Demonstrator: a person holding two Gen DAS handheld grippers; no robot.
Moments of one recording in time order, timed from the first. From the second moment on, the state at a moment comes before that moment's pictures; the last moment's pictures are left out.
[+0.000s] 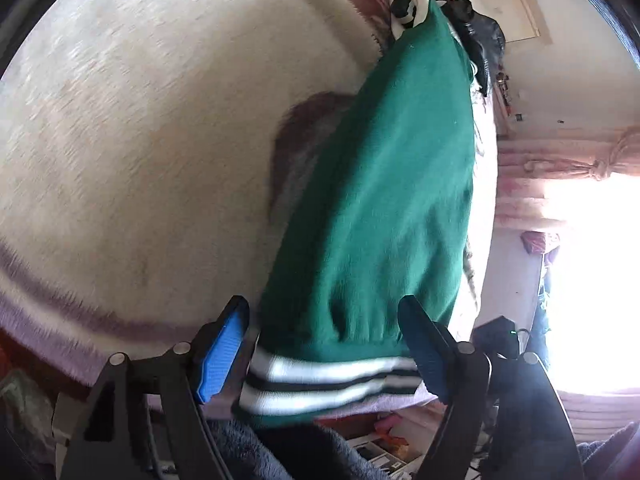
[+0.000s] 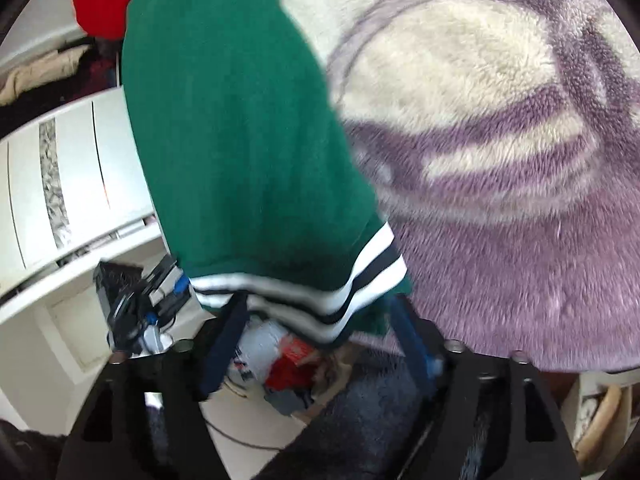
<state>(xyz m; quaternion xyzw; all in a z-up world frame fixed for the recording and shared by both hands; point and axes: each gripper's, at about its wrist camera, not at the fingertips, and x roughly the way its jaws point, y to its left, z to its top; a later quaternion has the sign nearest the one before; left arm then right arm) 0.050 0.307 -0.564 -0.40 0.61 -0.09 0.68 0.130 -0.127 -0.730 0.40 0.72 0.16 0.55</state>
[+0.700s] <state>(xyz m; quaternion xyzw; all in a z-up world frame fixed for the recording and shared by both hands) 0.020 0.279 -0.582 -0.39 0.57 -0.14 0.70 0.165 -0.055 -0.740 0.47 0.67 0.20 0.54</state>
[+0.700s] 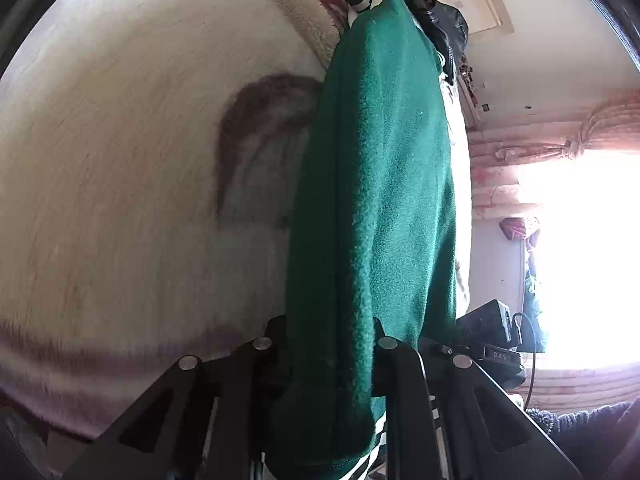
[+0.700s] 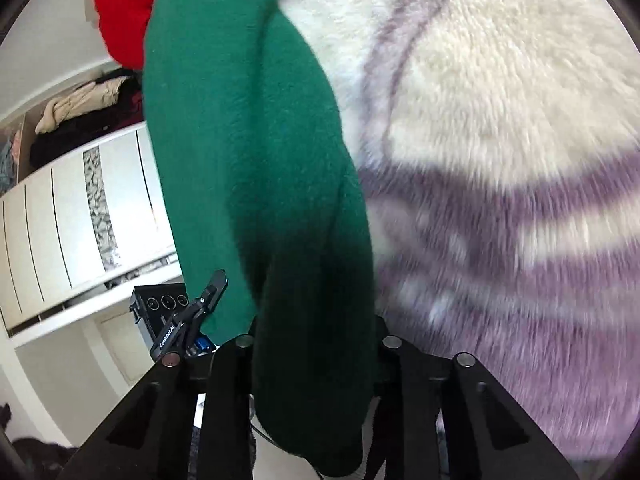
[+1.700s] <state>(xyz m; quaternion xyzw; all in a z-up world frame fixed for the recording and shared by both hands) 0.088 0.280 -0.478 -0.48 0.52 -0.19 0.68 0.211 -0.083 -0.644 0.55 0.63 0.31 0.46</state>
